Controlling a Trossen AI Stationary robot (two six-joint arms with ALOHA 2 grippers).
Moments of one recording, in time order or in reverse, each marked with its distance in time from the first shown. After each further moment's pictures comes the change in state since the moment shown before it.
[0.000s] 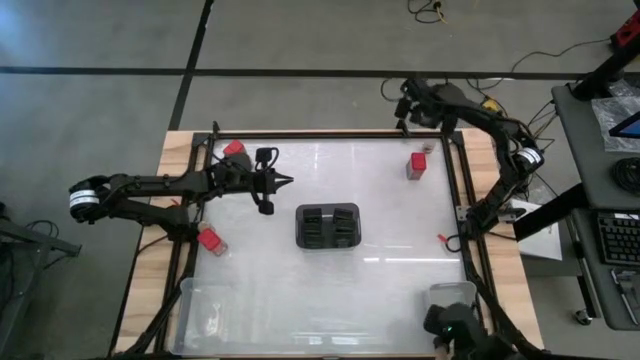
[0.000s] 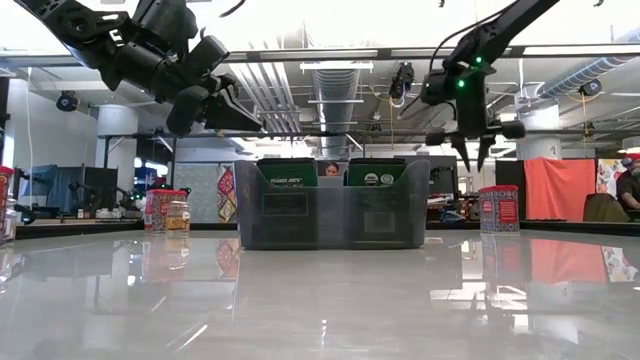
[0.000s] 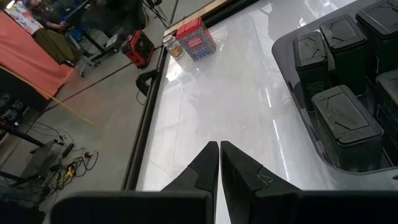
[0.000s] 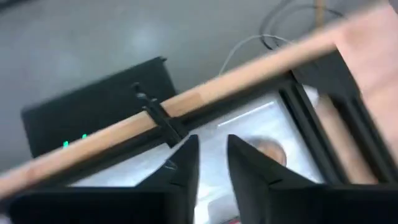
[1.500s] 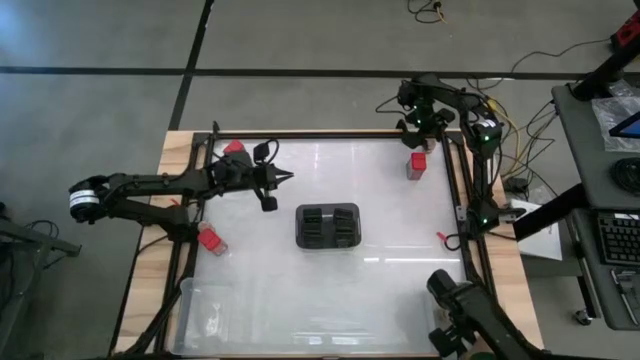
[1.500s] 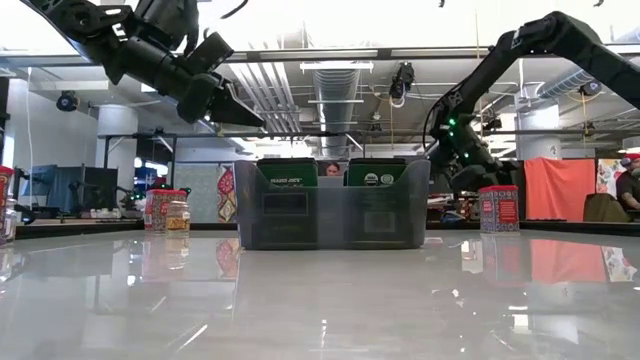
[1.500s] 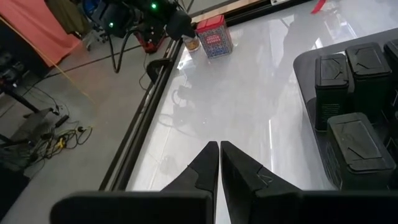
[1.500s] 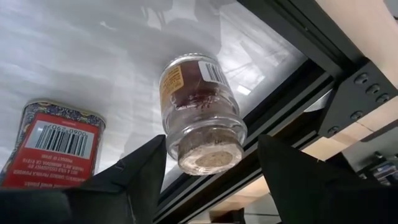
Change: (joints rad) left arm -0.002 0.000 0.035 -0.030 -0.056 -0.177; right arm -0.141 0.493 0.328 -0.560 -0.157 -0.973
